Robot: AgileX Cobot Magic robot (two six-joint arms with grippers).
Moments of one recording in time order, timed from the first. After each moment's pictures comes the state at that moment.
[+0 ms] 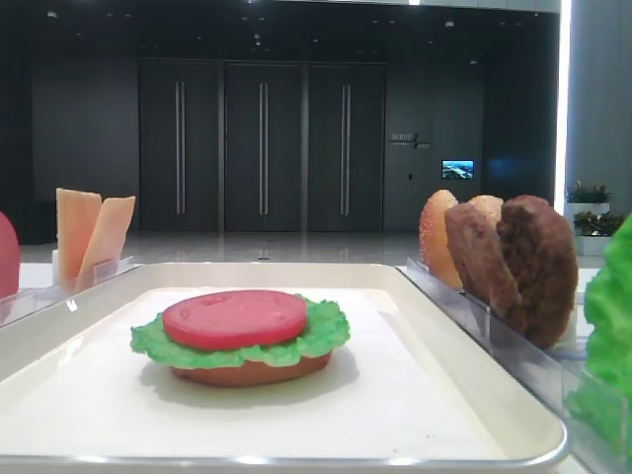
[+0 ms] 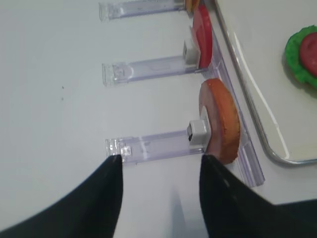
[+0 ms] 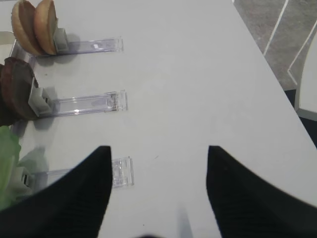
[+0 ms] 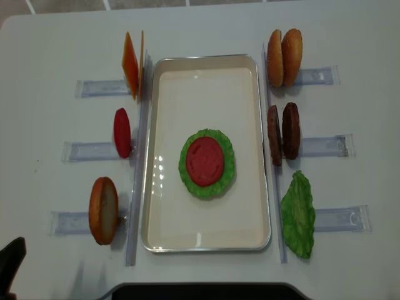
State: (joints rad) left arm -0.10 0.09 -0.47 0.04 1.11 0.02; right arm -0.14 -0.01 -0.51 0.07 1.14 -0.08
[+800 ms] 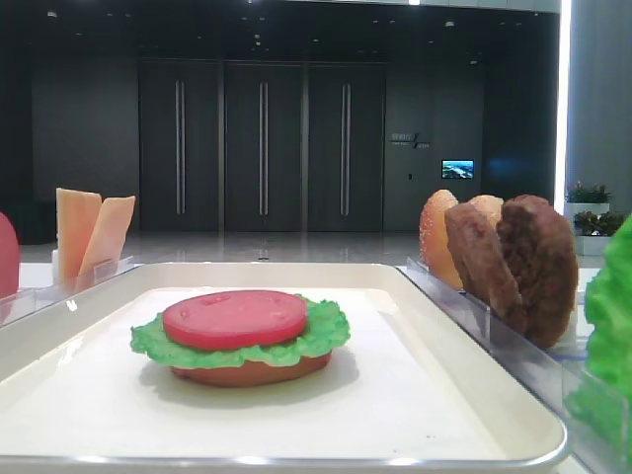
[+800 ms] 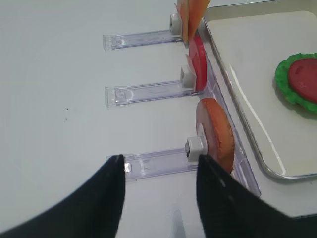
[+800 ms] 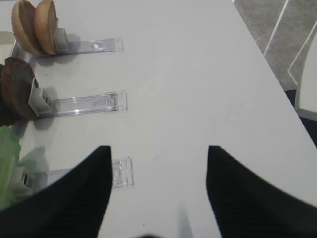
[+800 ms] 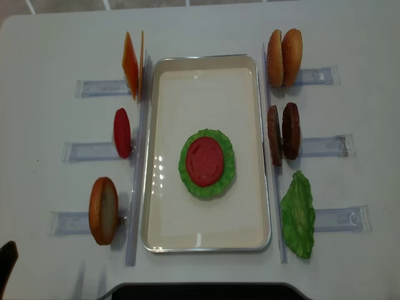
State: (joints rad) left arm -0.10 -0.01 -0.47 0.03 1.11 0.02; right arm -0.14 -0.01 -0.51 0.07 1.14 -0.08
